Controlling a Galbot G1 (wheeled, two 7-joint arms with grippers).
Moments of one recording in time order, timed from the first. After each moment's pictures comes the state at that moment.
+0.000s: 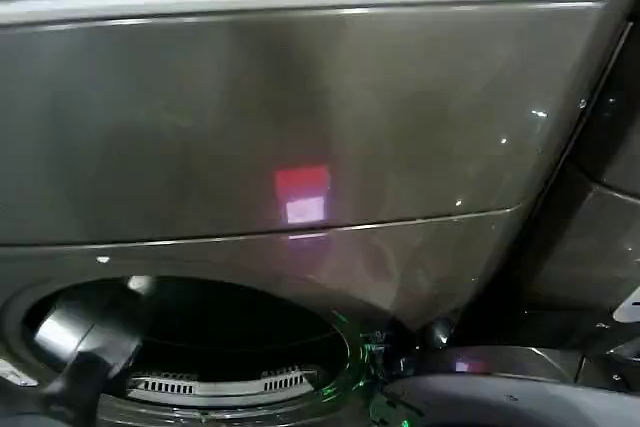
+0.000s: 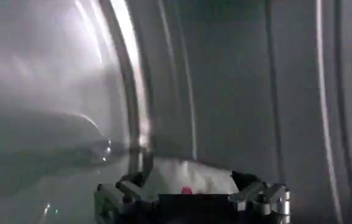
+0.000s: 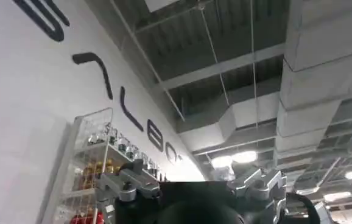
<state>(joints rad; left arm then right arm) -0.12 -1.31 0.23 -0.42 0.51 -0.03 1.03 -1.84 1.06 2.63 1.95 1.01 -0.26 0.03</state>
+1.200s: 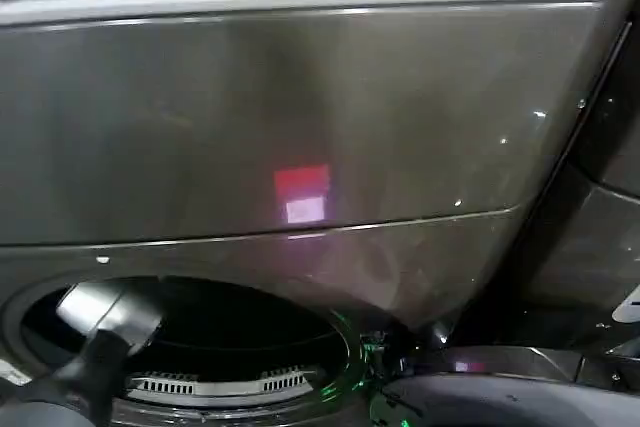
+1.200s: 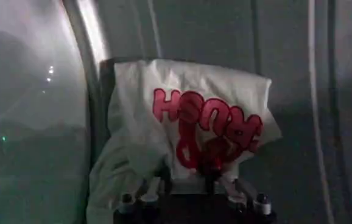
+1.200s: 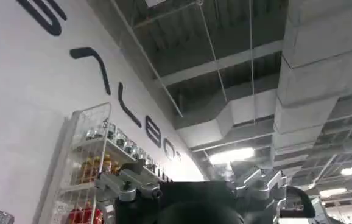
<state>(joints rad) -0.18 -1.40 0.27 -0.18 0.78 -0.05 1.00 -1.81 1.08 2.59 1.96 0.98 -0.25 0.03</state>
